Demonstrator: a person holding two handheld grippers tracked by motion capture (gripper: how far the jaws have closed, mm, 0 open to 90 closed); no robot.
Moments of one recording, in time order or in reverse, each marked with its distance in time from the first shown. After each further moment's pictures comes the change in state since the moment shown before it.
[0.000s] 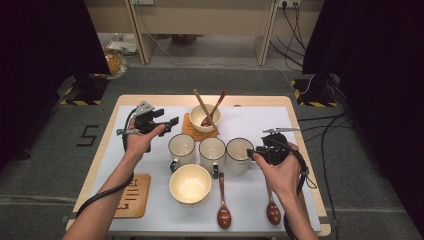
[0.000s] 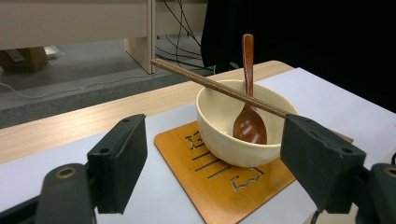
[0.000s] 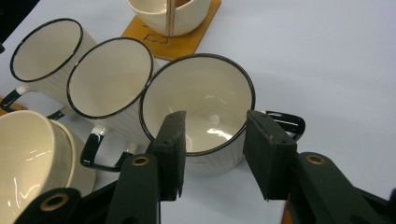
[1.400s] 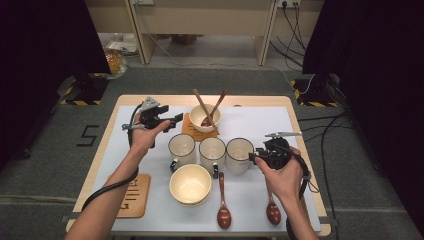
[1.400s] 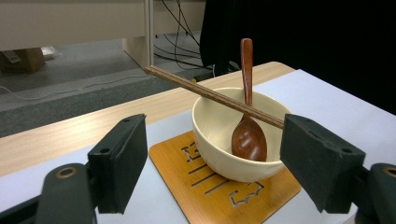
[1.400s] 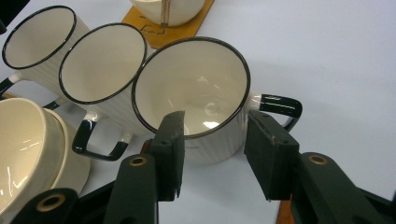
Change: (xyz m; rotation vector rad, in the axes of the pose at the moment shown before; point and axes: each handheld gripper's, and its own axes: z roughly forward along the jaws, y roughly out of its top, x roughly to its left) left arm -0.003 0.010 0.017 0.017 -0.004 0.009; right arm -0.005 -0.011 0.001 0.005 0.003 -0.002
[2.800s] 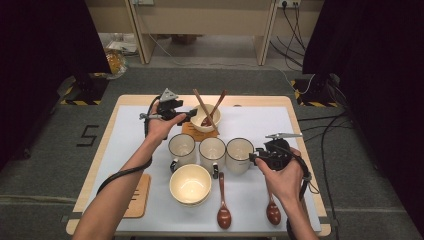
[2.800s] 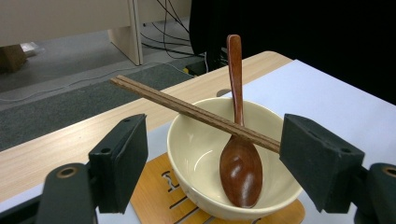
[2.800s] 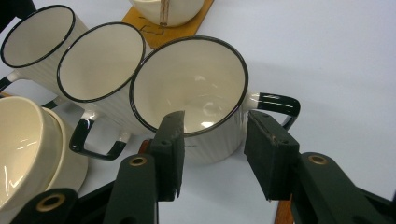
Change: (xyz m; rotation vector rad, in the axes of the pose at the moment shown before) left arm -0.016 0.020 0.052 0.066 -0.038 0.050; right arm -0.001 -0.003 -0.001 -0.010 -0.004 -0.004
